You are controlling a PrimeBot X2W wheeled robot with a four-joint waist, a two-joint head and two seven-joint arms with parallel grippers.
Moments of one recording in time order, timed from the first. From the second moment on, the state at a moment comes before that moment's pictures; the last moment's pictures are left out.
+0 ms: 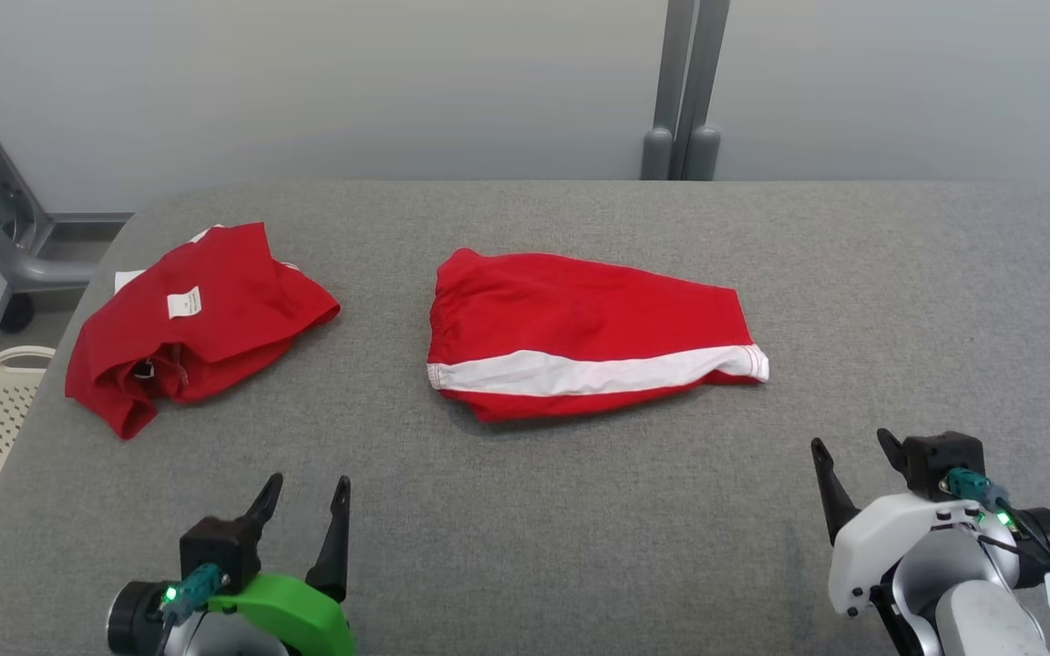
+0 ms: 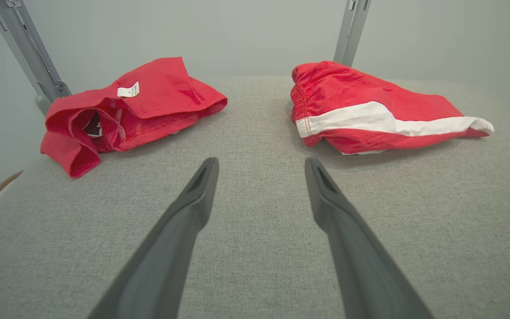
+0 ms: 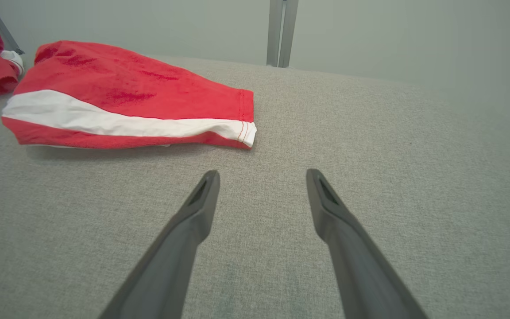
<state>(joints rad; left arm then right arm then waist) -0.06 0.24 -0.36 0.31 -0.41 0.04 -0.18 -0.08 -0.05 -0.06 0.25 0.00 0.13 0.04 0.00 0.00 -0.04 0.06</state>
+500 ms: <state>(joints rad) -0.45 0.18 -0.46 0.45 -0.46 -0.07 0.25 -0.29 -0.05 -0.06 0.18 -0.07 0.13 0.55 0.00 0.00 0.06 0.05</state>
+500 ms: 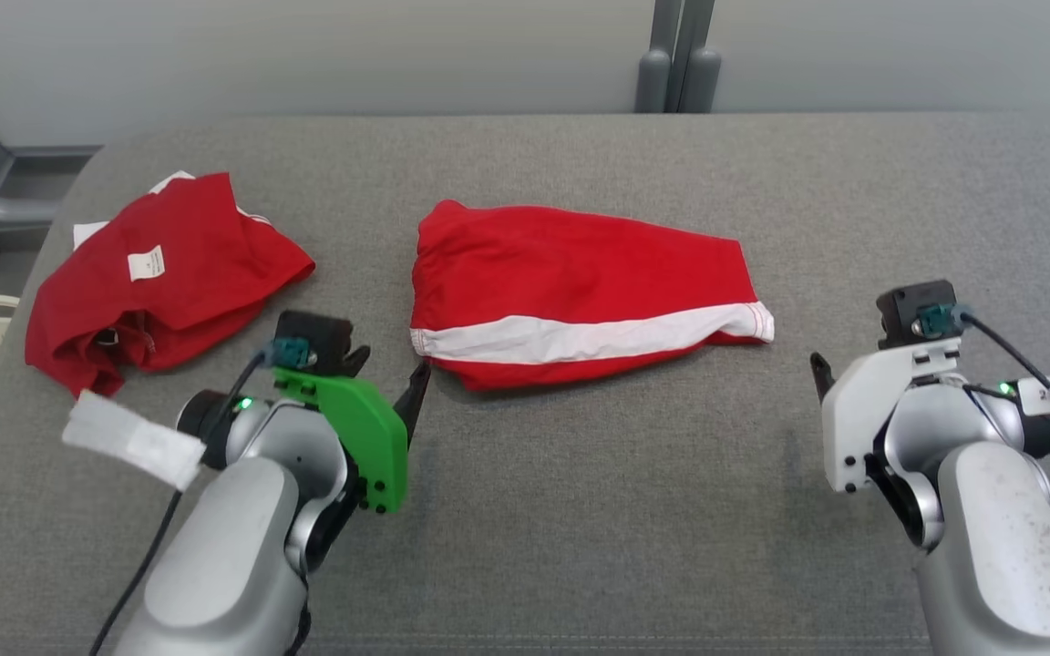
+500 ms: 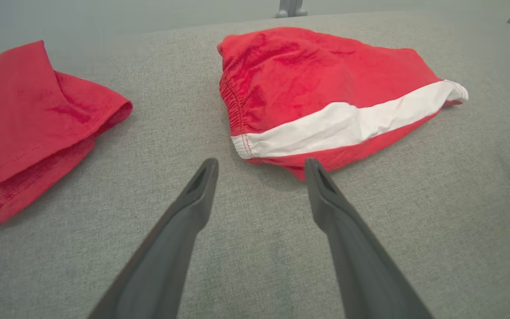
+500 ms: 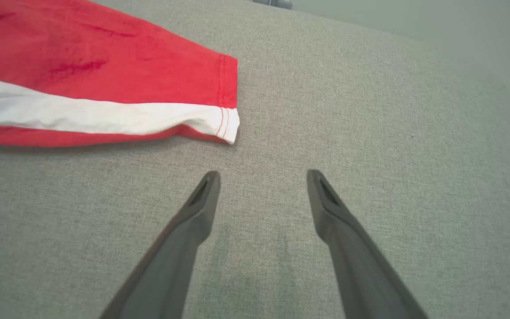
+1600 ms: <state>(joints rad) -0.81 0.13 -0.49 0.83 -0.49 -0.06 0.47 -0.57 -0.05 0.02 0.25 -0.05 0.13 0.57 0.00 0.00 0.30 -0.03</state>
